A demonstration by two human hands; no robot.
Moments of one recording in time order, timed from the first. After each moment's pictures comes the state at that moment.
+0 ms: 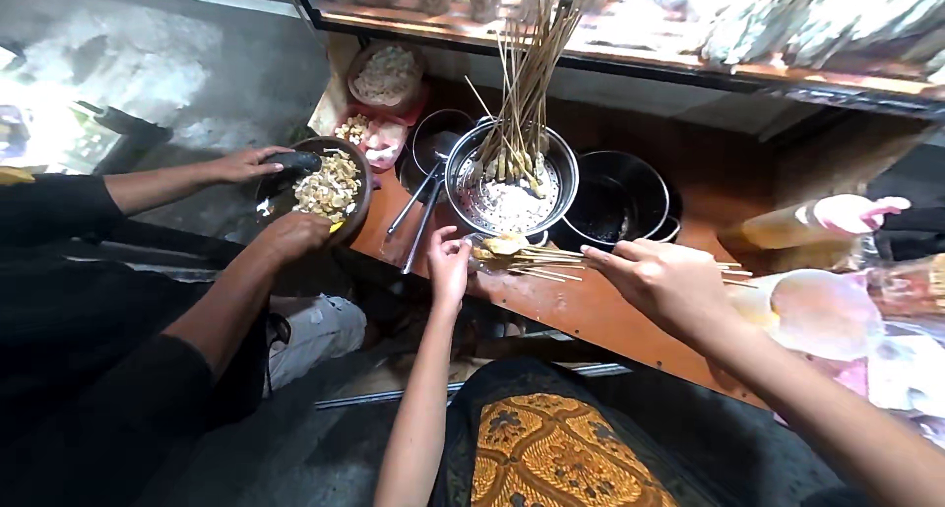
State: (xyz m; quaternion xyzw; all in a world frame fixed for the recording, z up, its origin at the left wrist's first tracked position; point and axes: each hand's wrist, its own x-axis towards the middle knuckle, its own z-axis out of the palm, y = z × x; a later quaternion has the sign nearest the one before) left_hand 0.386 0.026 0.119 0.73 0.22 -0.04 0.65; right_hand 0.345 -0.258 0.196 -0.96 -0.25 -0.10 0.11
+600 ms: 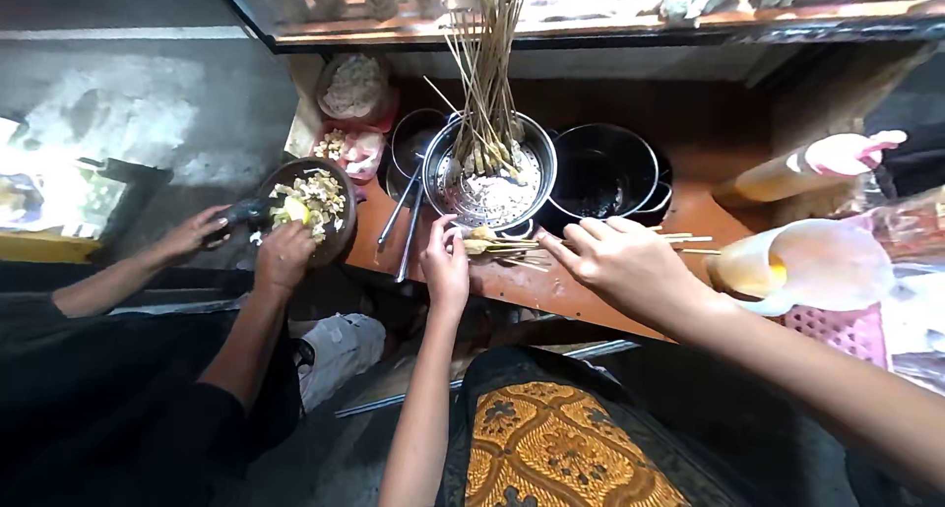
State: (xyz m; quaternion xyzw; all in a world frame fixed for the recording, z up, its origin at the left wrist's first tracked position) left_hand 0.389 0.007 0.138 0.87 0.05 0.04 0.49; right_hand 0.351 -0.229 0.222 -0.94 -0.32 -0.12 0.02
